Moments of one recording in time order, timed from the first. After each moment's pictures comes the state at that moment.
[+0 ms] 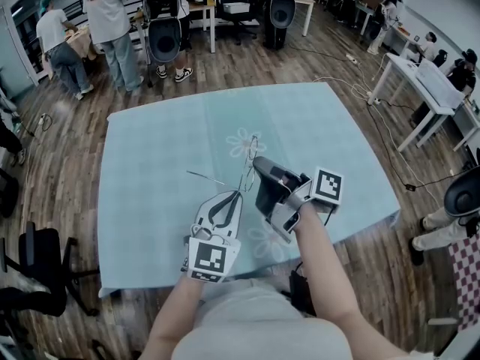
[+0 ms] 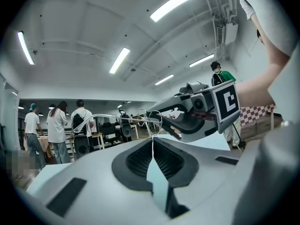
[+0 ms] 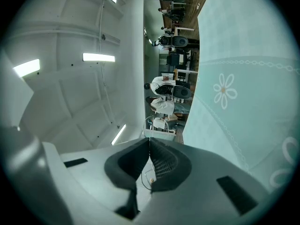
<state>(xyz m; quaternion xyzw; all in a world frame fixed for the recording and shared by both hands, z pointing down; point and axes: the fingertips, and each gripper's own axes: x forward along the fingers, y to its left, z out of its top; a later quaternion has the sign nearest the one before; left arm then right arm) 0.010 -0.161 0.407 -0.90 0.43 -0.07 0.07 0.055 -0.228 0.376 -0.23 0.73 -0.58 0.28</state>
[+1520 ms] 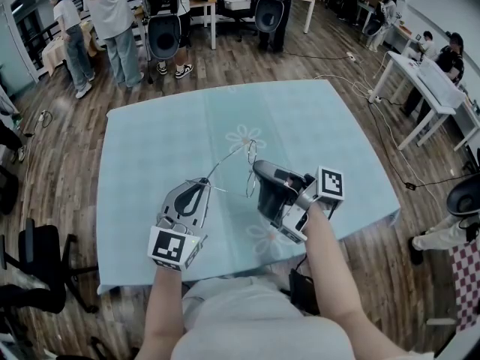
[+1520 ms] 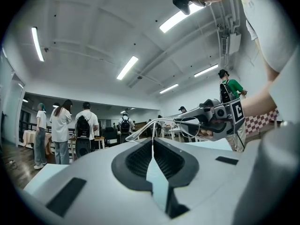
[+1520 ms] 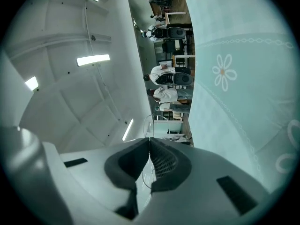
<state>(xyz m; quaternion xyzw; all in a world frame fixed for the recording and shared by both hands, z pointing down) -0.058 -0.181 0.388 -0.90 0.44 -0.01 0.06 0.051 -0.214 0.377 -0.14 0.71 -0.63 0.27</state>
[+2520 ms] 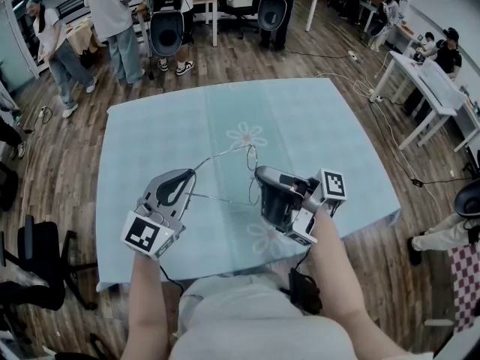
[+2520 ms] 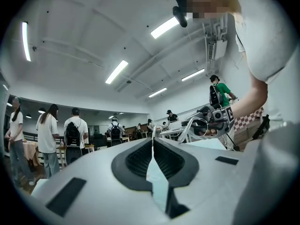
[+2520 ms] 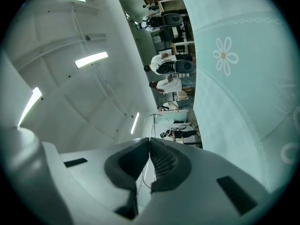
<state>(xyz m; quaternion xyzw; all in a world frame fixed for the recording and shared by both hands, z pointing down) -0.084 -0.182 0.373 -0.92 0.37 0.00 0.10 0.048 -0.190 0.377 -0.06 0.71 -0.65 0.27</state>
